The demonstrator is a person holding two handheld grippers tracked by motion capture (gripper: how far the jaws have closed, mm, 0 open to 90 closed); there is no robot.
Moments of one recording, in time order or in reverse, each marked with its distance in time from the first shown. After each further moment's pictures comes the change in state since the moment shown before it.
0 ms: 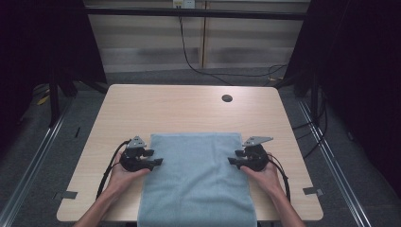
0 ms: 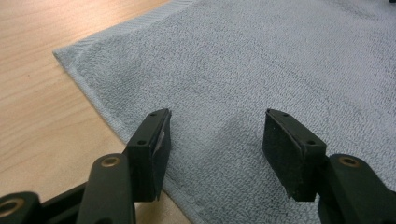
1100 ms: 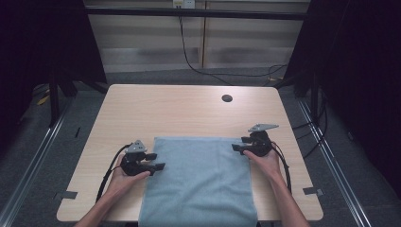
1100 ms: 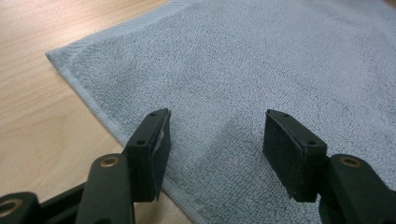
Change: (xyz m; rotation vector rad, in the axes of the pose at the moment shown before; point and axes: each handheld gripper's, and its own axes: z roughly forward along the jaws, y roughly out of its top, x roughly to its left) left arm -0.006 -0.008 -0.002 -0.032 -0.096 0.008; right arm -0.047 0.020 0.011 -0.045 -0.042 0.073
